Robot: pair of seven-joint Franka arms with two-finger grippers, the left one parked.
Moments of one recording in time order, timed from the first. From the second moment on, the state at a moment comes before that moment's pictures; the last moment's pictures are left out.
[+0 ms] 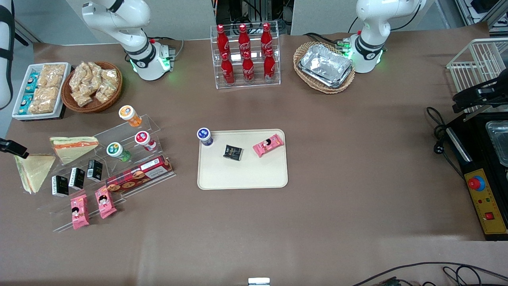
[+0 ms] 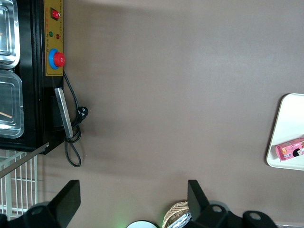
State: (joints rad) arm 0.00 0.11 -0.48 -1.93 -0.03 2.15 -0.21
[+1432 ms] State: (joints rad) arm -0.07 0.23 -0.48 -1.98 0.17 2.29 -0.43
